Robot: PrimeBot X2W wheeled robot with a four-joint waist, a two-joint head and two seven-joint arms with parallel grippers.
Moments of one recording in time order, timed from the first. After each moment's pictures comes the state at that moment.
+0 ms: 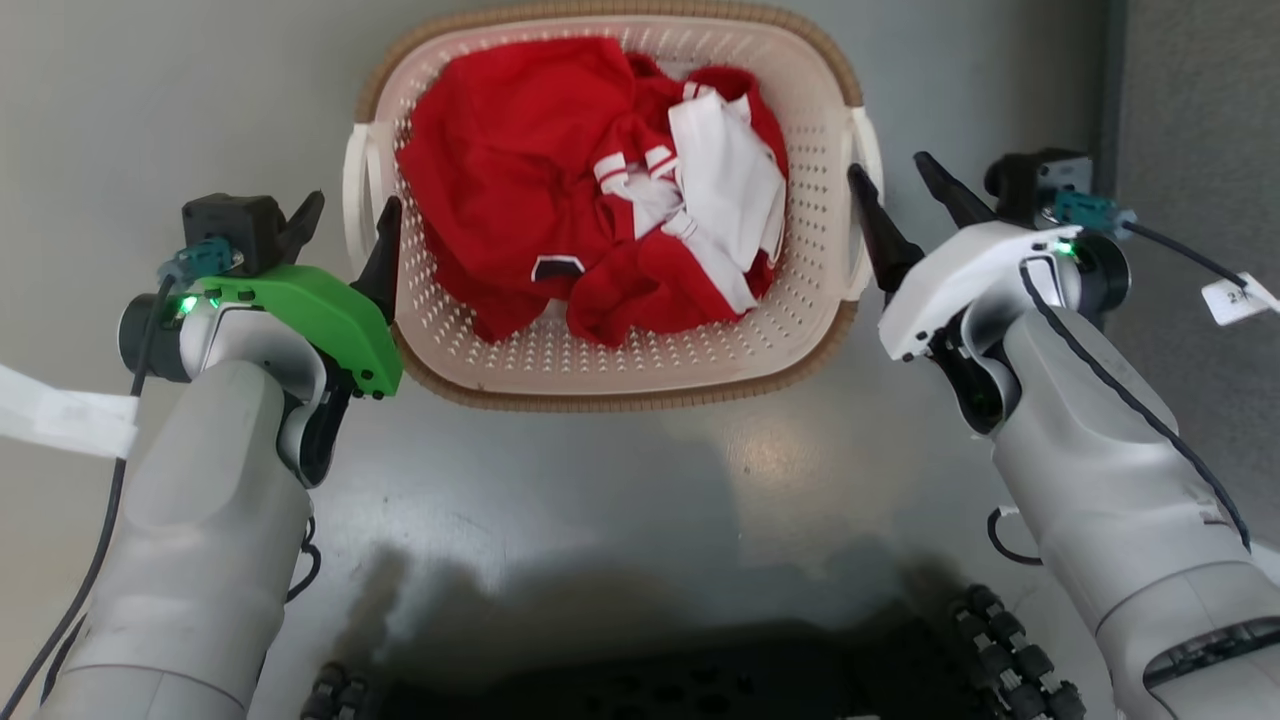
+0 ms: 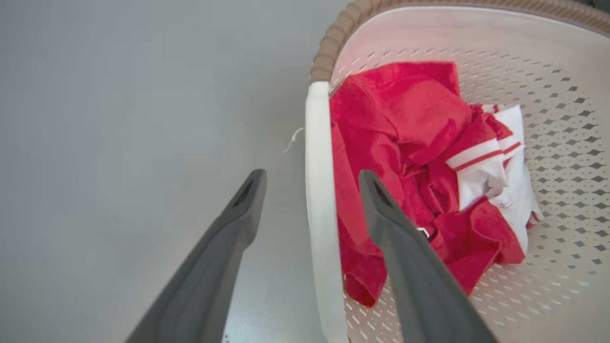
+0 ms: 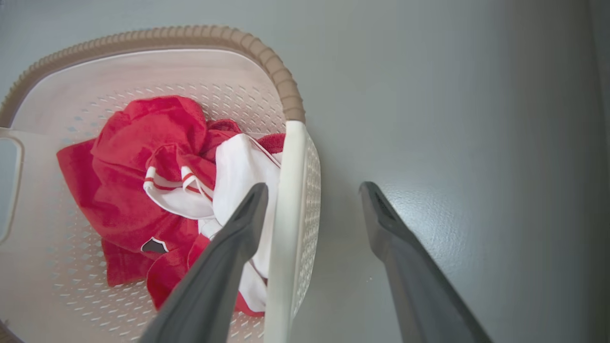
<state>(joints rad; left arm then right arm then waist) -0.75 0.11 -0.40 0.80 -0.50 -0.12 -0.14 -0.73 -0.06 0.32 0.87 0.33 0.12 -0.19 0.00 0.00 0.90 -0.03</state>
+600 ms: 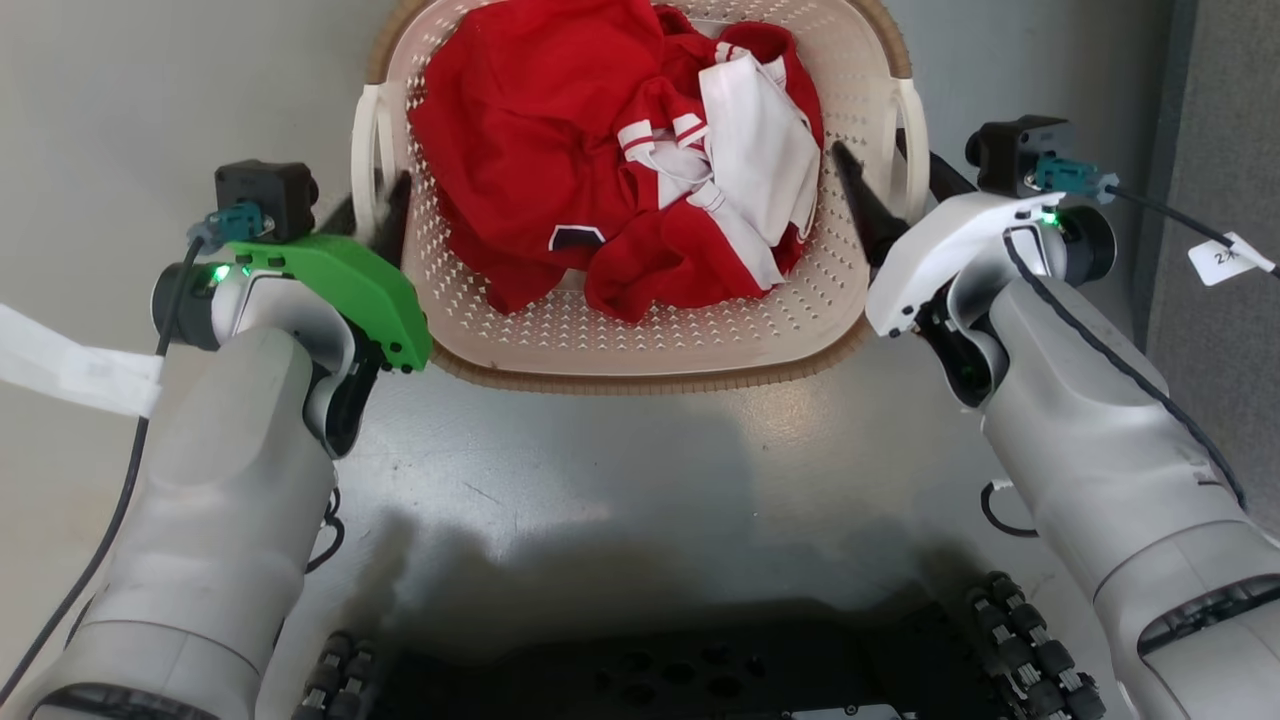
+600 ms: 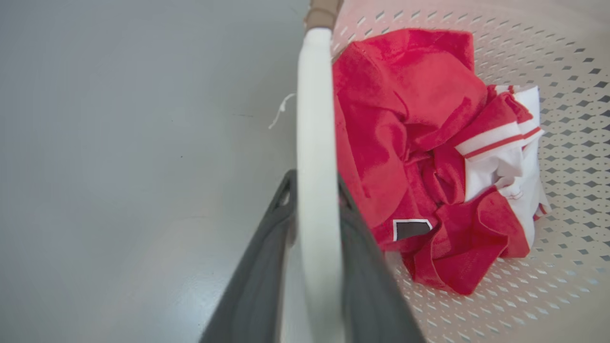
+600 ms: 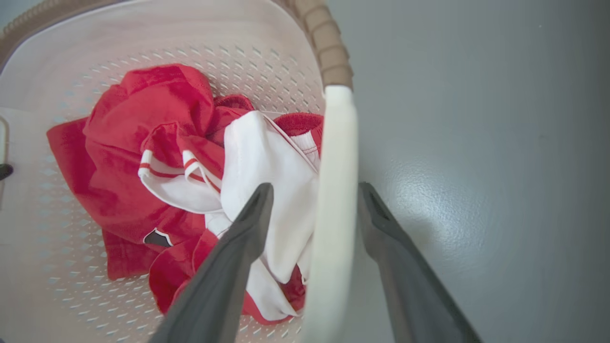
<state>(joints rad) -0.84 0.09 -0.52 0.88 -0.60 -0.12 -0.15 -0.82 -0.06 0.42 0.96 0.41 0.12 -0.20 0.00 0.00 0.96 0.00</state>
